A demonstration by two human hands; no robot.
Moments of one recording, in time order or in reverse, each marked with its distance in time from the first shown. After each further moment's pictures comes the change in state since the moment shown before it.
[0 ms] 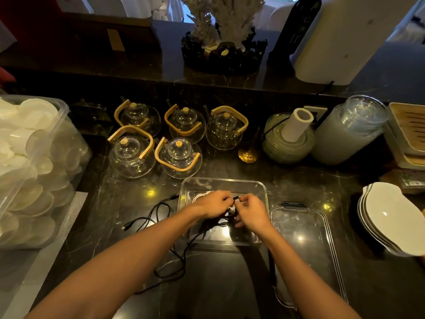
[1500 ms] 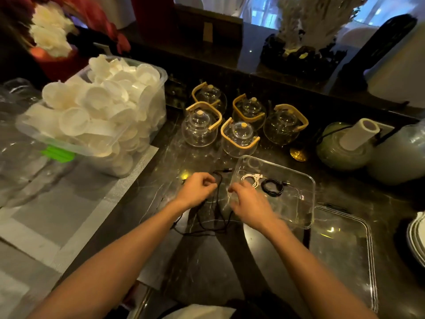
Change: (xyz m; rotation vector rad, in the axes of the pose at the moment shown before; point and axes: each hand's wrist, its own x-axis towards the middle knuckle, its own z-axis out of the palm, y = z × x) left_hand -0.173 -0.104 -0.017 -0.246 0.636 -0.182; right_hand -0.106 -0.056 0.088 -0.827 -0.223 -0.720
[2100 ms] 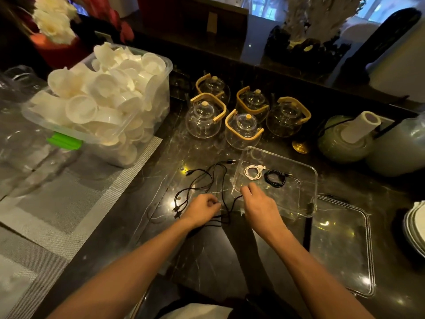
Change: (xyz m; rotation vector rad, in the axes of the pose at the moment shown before) left_hand -0.052 -0.053 0.044 -0.089 -0.174 -0.111; right_hand -0.038 0.007 0.035 -0.281 0.204 -0.103
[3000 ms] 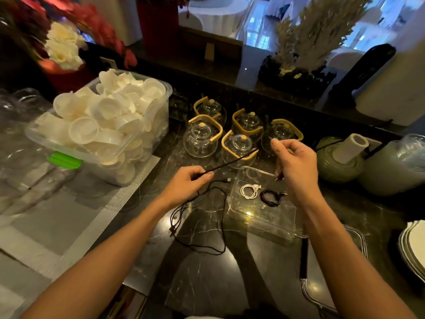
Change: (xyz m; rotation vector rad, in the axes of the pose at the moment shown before) left_hand 0.002 0.086 -0.103 -0.178 0.166 0.384; right_hand 0.061 0.021 -0.155 1.109 0.488 0.370
